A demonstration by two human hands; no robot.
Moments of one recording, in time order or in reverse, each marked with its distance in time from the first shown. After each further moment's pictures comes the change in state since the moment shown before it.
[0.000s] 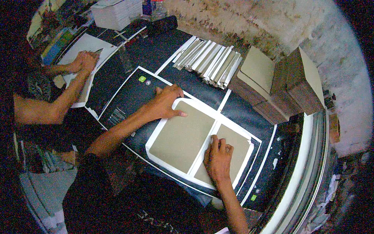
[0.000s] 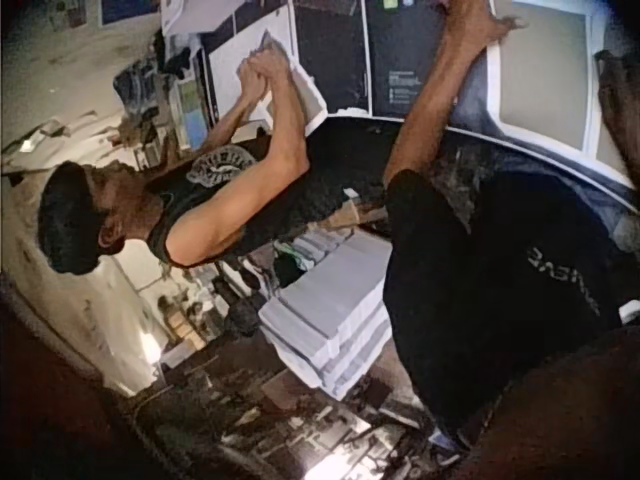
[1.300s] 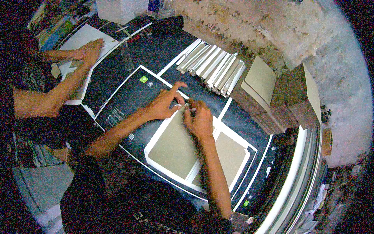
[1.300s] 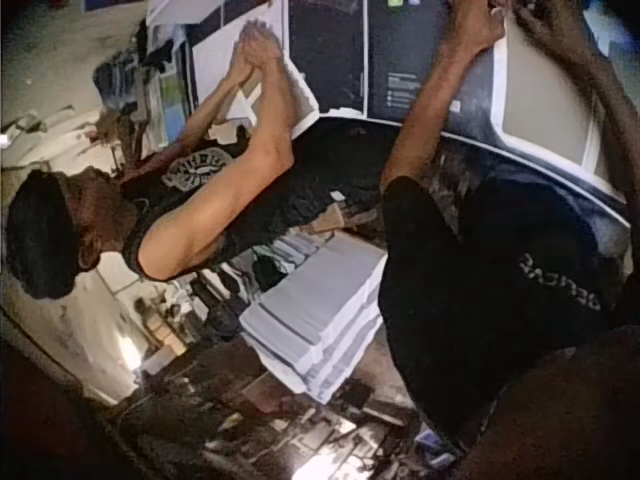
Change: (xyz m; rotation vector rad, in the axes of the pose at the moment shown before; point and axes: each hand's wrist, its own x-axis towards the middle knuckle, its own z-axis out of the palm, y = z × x) left_hand 0.003 -0.027 0.001 -0.367 0.151 0.155; right_hand 0.156 -0.040 0.049 0.550 -0.001 0.002
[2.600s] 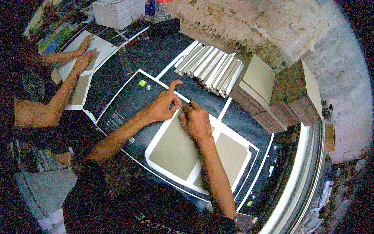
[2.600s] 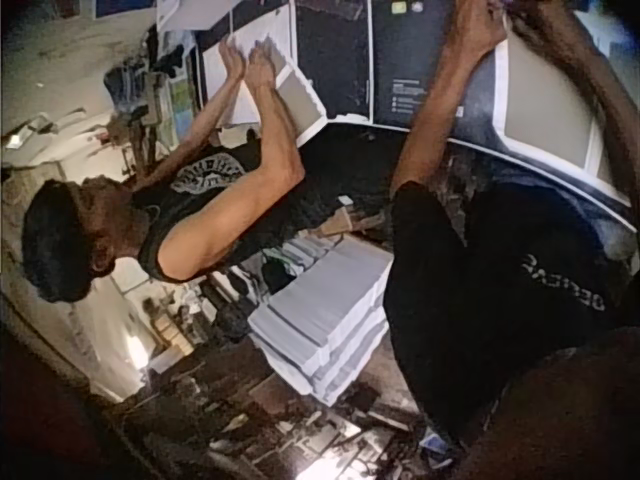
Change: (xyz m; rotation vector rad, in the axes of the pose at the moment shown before) left_hand 0.008 0.014 -0.001 -0.089 0.017 -0.078; right_hand 0.001 -0.005 -0.008 -0.166 -0.067 -0.239
